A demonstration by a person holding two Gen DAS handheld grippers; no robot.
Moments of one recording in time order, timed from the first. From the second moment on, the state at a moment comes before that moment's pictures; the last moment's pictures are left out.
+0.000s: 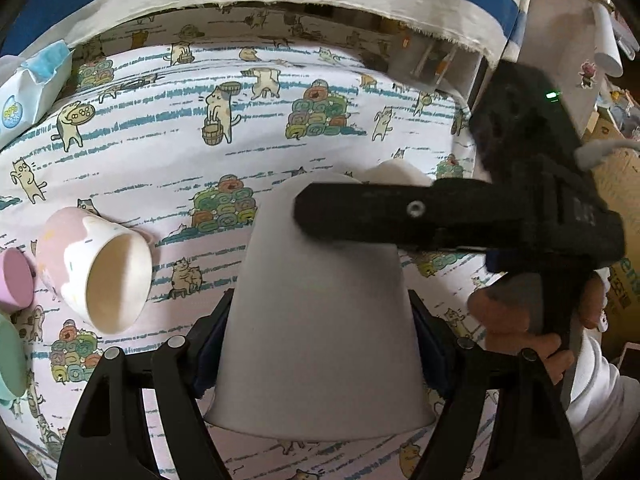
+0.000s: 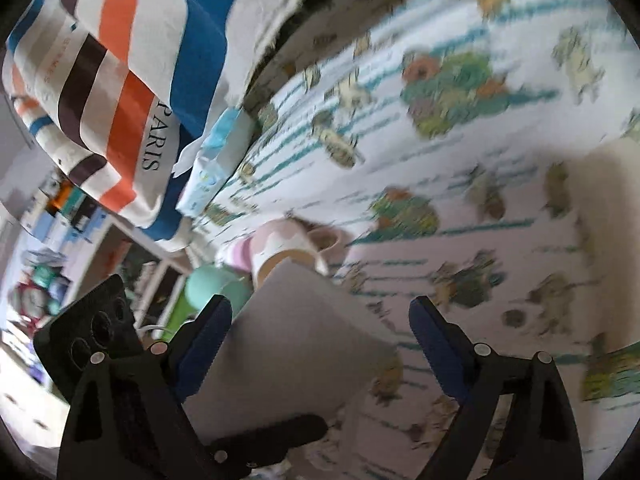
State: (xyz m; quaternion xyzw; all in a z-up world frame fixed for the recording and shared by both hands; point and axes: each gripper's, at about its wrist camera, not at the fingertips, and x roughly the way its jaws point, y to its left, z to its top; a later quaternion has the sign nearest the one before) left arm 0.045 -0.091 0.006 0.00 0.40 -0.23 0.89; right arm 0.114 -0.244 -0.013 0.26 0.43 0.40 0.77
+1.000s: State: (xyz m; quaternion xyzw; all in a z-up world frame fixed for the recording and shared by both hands) left arm 0.067 -0.087 -0.018 -0.03 0.43 -0.28 0.86; right arm 0.096 -0.223 0.019 0.13 0.38 0.31 0.86
